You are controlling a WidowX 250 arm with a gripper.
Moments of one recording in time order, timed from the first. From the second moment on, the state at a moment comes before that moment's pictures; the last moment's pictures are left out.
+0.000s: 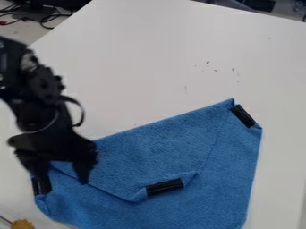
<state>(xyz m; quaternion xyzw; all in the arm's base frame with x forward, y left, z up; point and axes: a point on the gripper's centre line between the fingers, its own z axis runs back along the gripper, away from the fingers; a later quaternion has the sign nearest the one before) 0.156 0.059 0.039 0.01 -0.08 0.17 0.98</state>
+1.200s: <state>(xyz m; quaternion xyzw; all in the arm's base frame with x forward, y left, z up) 0.146 0.095 0.000 0.04 -0.03 0.18 0.98</state>
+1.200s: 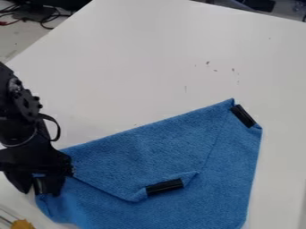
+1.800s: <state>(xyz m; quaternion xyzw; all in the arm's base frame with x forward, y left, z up) 0.143 0.091 0.010 0.06 -0.03 0.20 0.98</state>
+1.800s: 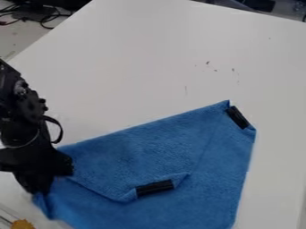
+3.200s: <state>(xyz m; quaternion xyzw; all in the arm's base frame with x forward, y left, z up) 0.298 -0.049 0.056 0.08 -0.04 0.07 0.99</state>
